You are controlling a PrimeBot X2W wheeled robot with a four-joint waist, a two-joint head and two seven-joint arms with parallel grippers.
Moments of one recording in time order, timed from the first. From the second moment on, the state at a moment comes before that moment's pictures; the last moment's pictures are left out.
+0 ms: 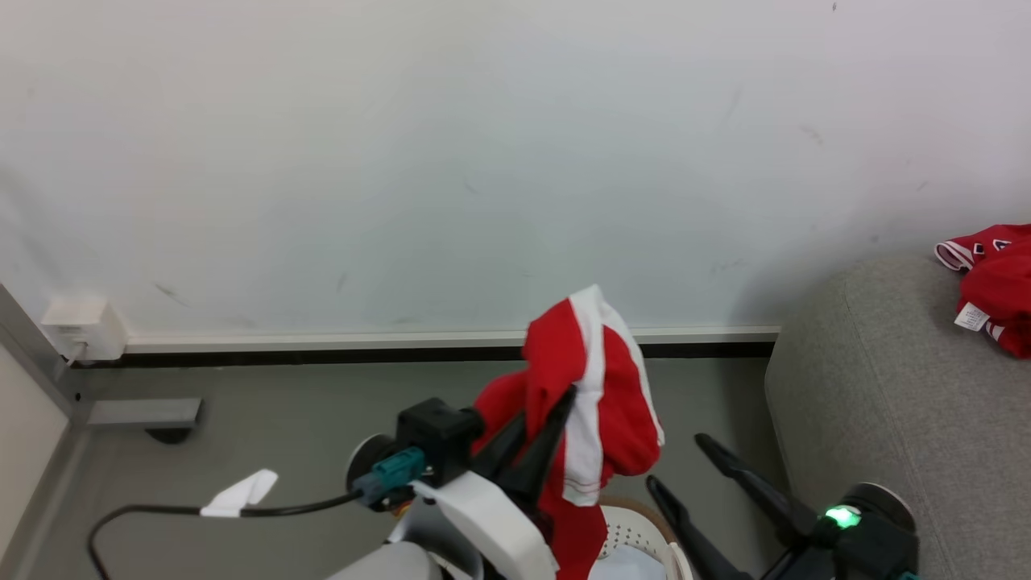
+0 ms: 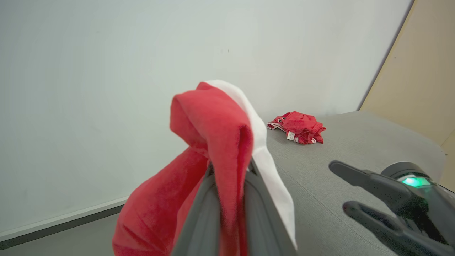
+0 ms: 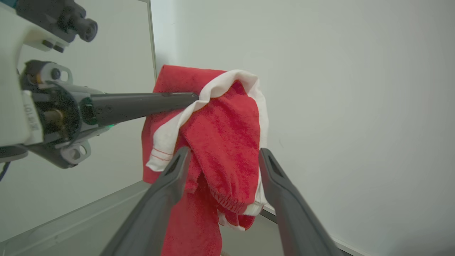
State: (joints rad) left arm -0.52 0.37 -0.97 -0.02 -0.77 0.32 -0.15; right arm -0.17 -0.39 0.64 -0.01 0.51 0.13 -0.26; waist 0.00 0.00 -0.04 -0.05
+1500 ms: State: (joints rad) left arm -0.56 0.24 -1.04 0.11 -0.80 0.26 -0.16; right arm -0.31 -0.36 0.62 0.12 0.50 0.13 -0.26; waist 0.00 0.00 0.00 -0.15
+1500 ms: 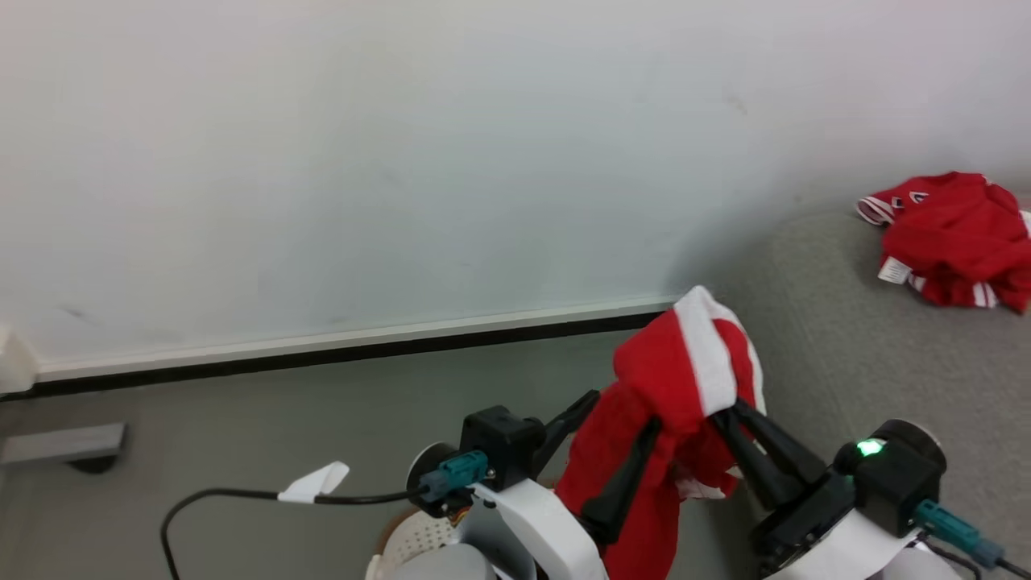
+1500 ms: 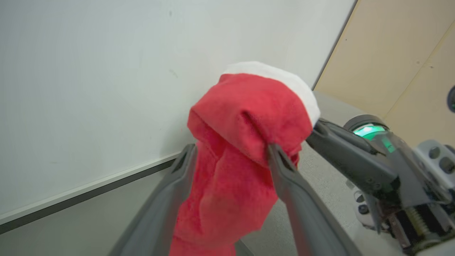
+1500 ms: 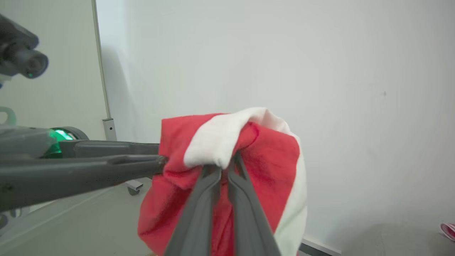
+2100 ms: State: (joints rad) left arm -0.62 0.21 -1.06 0.15 -0.76 0.25 -0.17; right arm -0.26 -0.42 0.46 0.02 0.51 0.13 -0.26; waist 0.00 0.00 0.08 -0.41
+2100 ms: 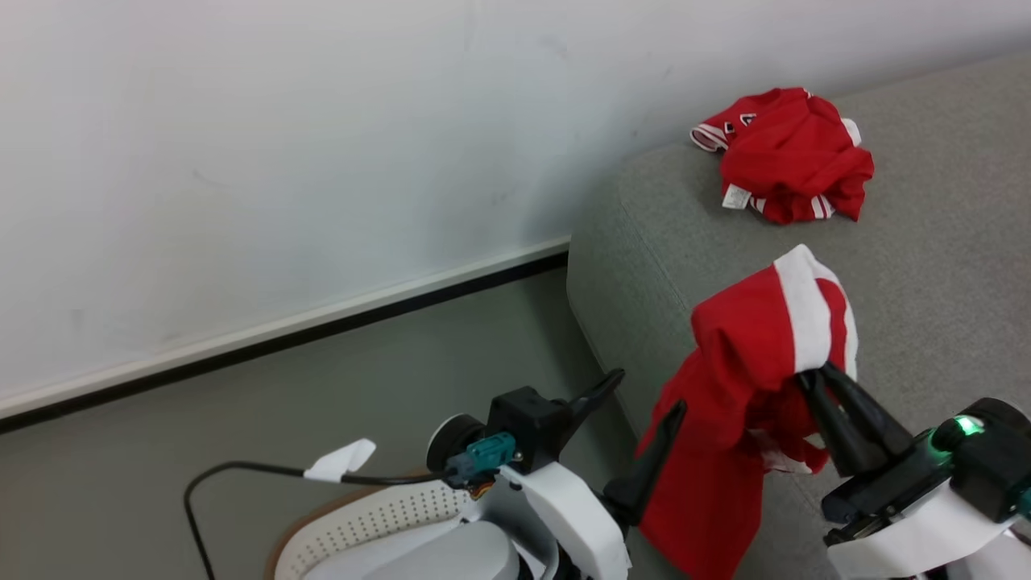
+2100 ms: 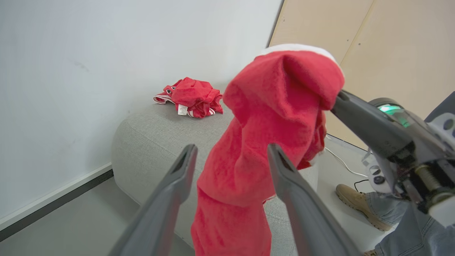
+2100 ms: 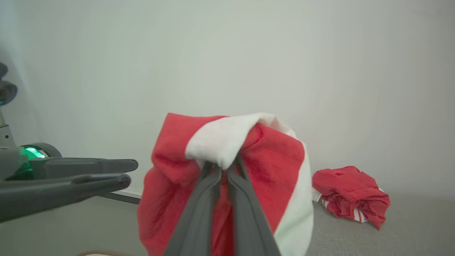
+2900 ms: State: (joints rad) left arm -1.13 0.08 -1.11 0.26 -0.58 0.18 -0.06; right arm -0.80 -0.74 0.02 0.31 0.72 0.13 -0.26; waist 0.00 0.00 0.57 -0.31
